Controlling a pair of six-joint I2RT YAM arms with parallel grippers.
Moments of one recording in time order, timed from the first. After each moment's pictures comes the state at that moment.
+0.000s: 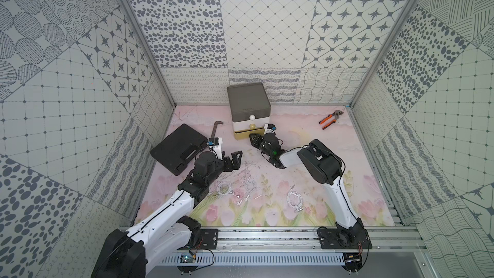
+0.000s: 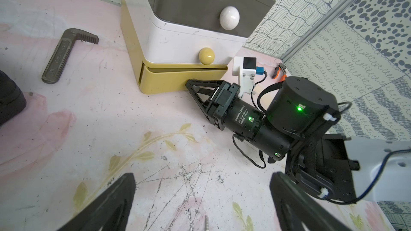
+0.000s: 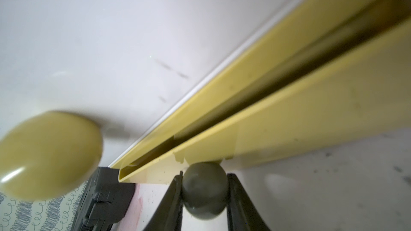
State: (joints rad) left arm -0.39 0.96 0.45 0.15 0.05 -0.45; right arm 0.69 2.30 1.24 0.75 0.07 0.97
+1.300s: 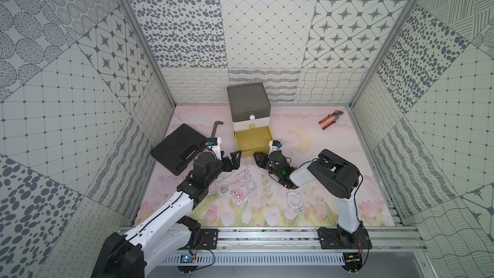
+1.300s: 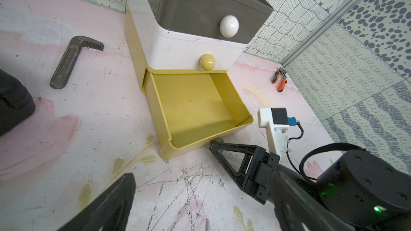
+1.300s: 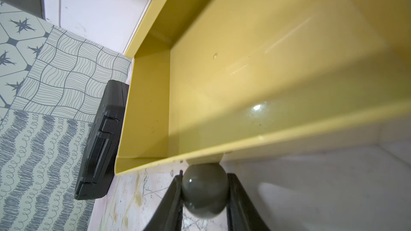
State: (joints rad) left arm -0.39 0.94 0.45 0.15 0.03 -0.45; right arm 0.81 2.03 0.81 0.83 0.11 0.99
